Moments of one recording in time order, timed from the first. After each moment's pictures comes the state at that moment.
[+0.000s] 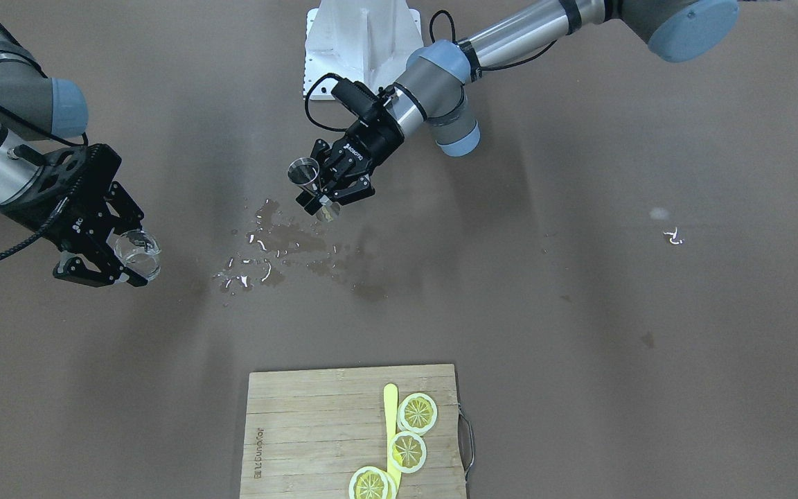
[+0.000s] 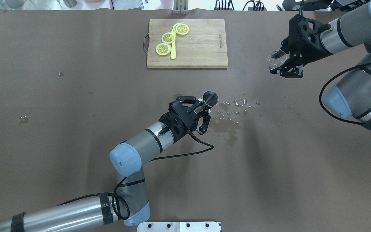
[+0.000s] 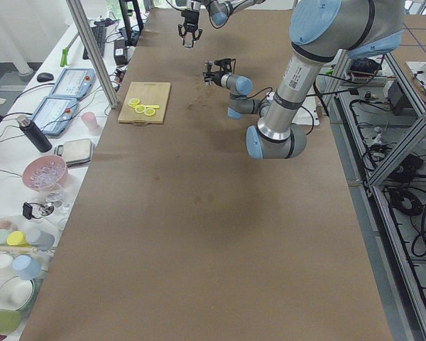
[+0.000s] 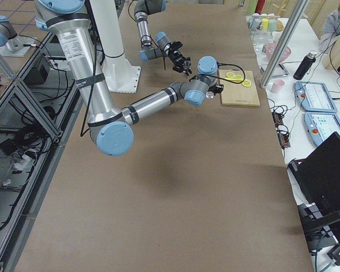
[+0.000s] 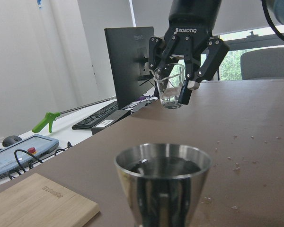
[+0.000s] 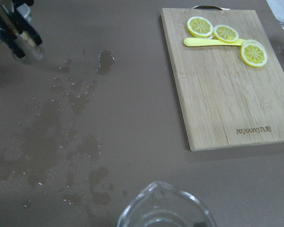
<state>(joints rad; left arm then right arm) -0.30 -2.33 -1.22 -3.09 -1.16 -0.18 1.00 -1.21 1.68 -0.97 2.30 -0.37</state>
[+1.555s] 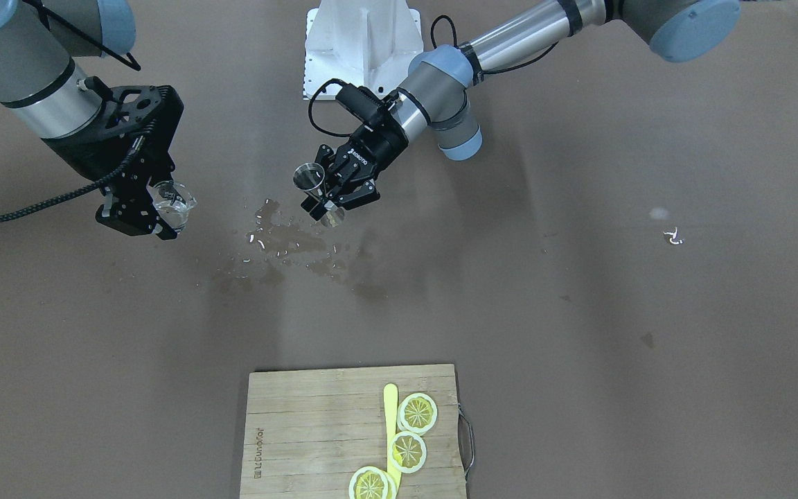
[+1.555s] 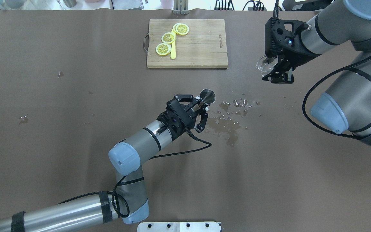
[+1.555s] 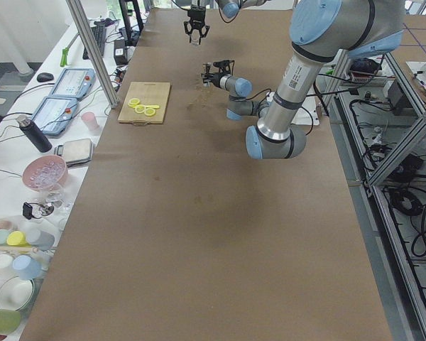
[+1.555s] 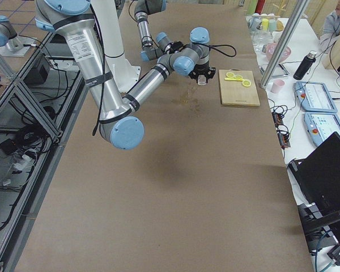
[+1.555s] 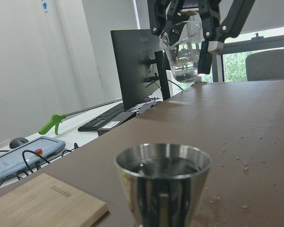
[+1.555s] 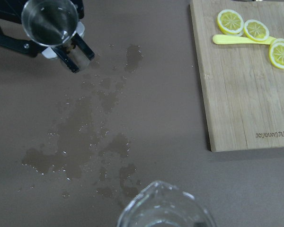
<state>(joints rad) -0.31 -2.33 -1.20 -3.10 -1.15 -0.18 0.92 -1.13 1.92 -1.49 2.17 -0.50</state>
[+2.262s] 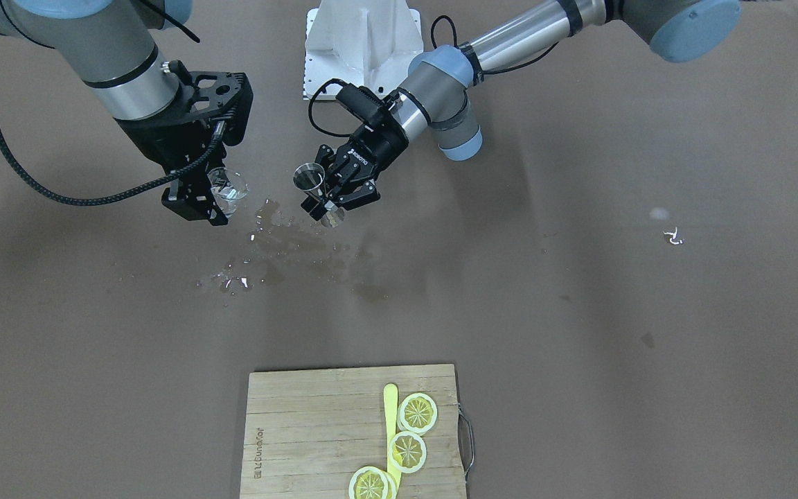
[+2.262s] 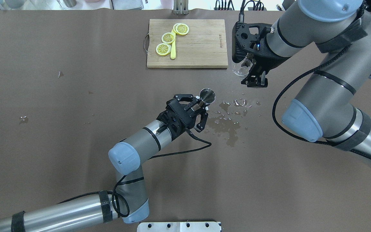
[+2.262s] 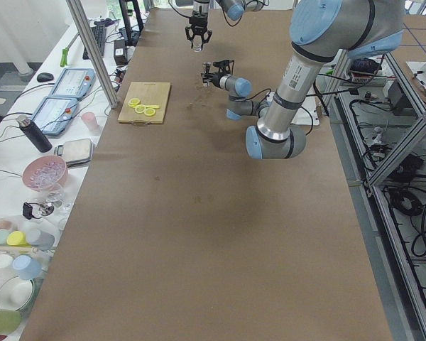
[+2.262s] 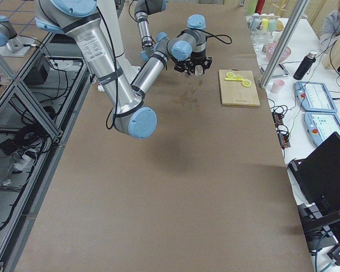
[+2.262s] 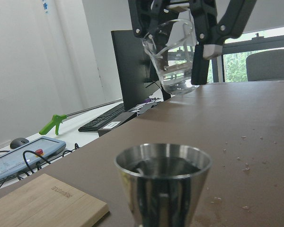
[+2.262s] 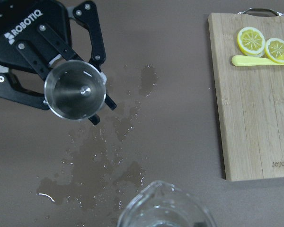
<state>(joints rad) -0.31 -2.33 -1.20 -3.11 -1.15 -0.18 0.83 -0.99 1.94 -1.67 2.07 -0.49</state>
